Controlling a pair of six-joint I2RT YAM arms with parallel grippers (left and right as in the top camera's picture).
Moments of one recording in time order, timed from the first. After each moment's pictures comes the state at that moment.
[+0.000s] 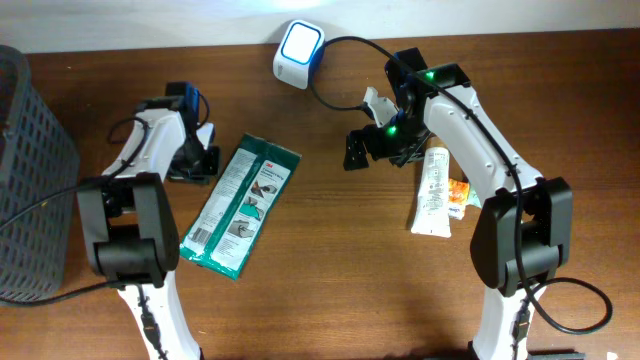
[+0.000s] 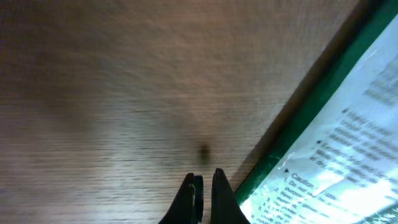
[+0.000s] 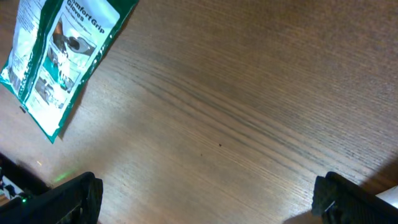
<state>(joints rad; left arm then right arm) 0.01 2.19 1.64 -1.04 -0.04 0.06 0.25 2.07 1.80 -1.22 -0.42 -0.02</state>
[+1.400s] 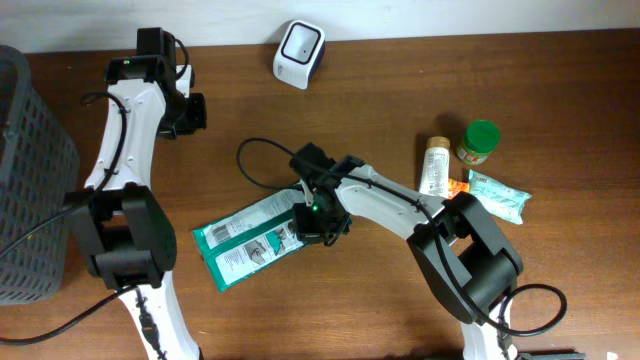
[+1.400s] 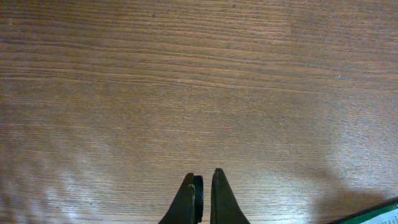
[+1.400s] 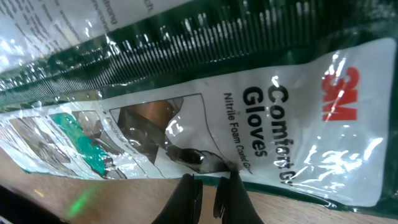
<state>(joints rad) 0.03 2.19 2.00 -1.13 0.00 -0.02 0.67 2.07 1.39 -0.77 -0.40 0.56</state>
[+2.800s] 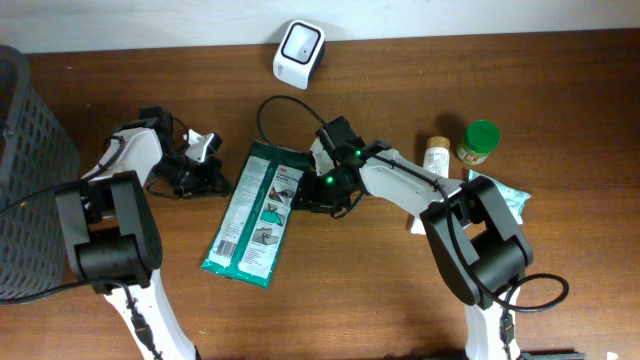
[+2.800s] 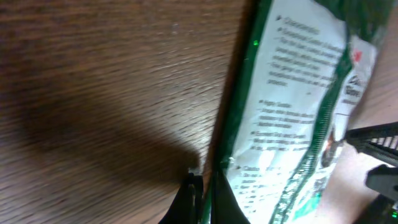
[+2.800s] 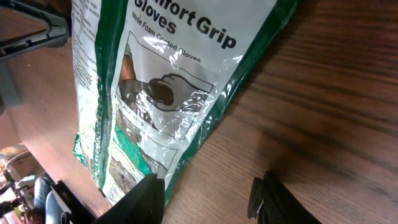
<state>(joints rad) 0.14 2.19 1.50 -0.97 0.54 0.24 0.53 2.10 1.38 -0.52 -0.60 0.52</state>
